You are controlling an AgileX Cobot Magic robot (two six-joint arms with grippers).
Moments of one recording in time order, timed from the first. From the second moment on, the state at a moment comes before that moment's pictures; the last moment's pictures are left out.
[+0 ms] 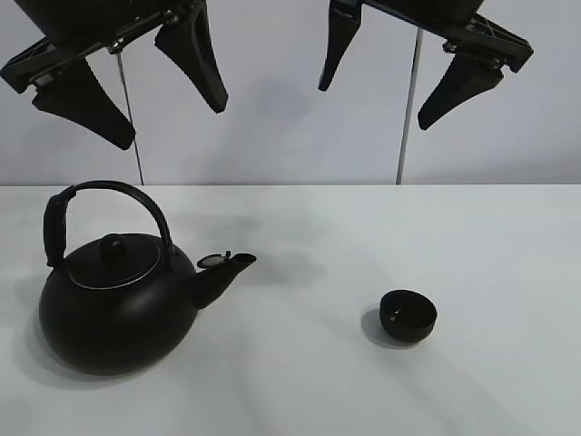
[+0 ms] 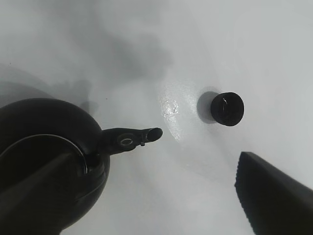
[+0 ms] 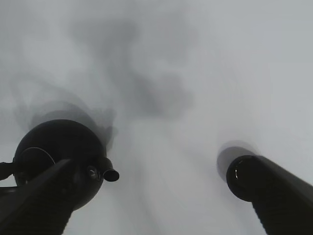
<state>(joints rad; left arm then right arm) -0.43 1.66 -1.35 -0.40 0.89 -0.07 0.37 1.74 -1.54 0.19 0.97 0.34</state>
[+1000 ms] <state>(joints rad) -0.43 1.66 -1.35 -0.40 0.89 -0.07 0.36 1.74 -1.22 0.07 0.92 0.01</state>
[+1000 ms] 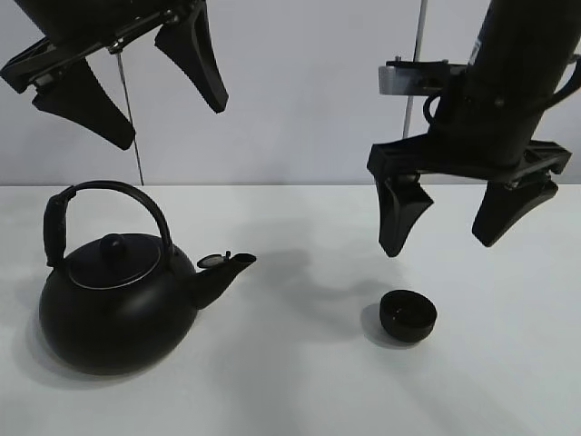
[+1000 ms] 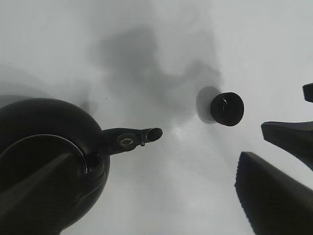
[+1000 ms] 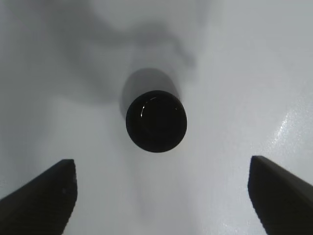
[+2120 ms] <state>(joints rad) -0.43 1.66 -1.35 -0.40 0.89 -0.07 0.43 1.93 -1.11 -0.01 0.65 0.02</state>
